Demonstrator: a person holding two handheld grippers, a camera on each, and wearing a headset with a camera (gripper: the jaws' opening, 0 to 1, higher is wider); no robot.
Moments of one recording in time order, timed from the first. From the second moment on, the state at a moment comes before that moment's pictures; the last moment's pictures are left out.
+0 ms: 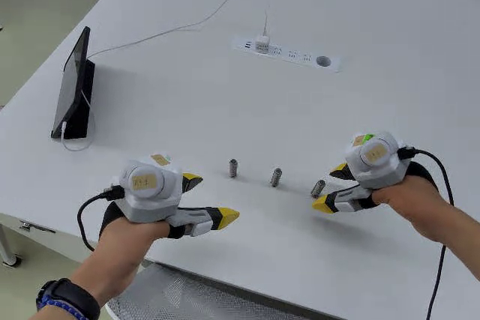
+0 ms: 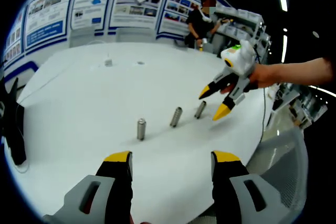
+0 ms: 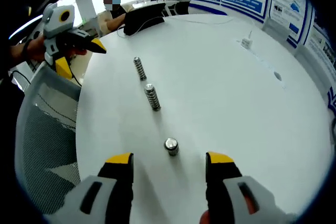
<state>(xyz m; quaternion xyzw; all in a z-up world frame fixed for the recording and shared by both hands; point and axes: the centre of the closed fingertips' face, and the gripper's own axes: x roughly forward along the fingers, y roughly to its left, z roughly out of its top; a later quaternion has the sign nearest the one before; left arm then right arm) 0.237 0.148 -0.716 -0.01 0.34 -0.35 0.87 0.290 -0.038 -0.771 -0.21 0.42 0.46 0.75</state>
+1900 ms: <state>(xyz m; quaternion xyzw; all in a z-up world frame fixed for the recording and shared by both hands) 0.238 0.165 -0.704 0.01 0.33 -0.37 0.87 0.211 -0.034 -0.734 0.02 0.35 0.34 0.87</state>
